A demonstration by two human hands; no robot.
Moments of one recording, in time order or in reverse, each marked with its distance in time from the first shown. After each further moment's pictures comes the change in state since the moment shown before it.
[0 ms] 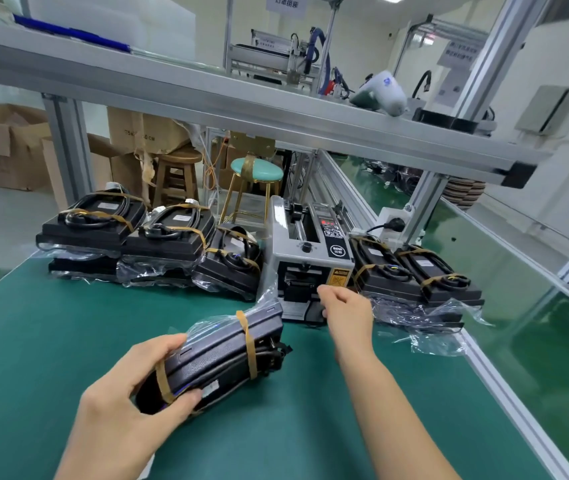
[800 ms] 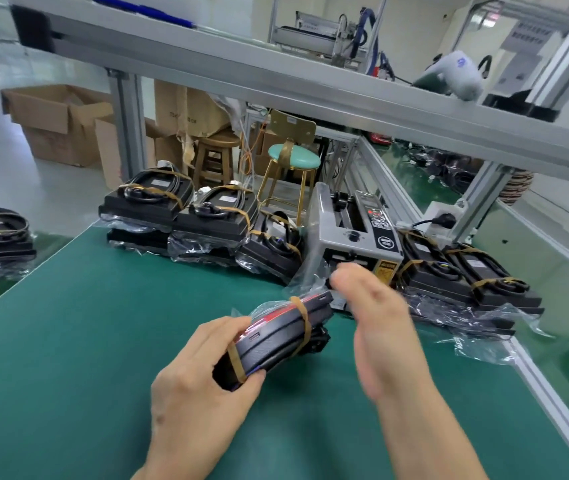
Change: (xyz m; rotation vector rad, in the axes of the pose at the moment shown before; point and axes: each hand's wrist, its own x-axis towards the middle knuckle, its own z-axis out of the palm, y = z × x) left_hand -0.012 0.014 0.021 0.134 0.121 0.032; right_hand -0.073 -0.036 0.005 0.388 -0.366 -0.167
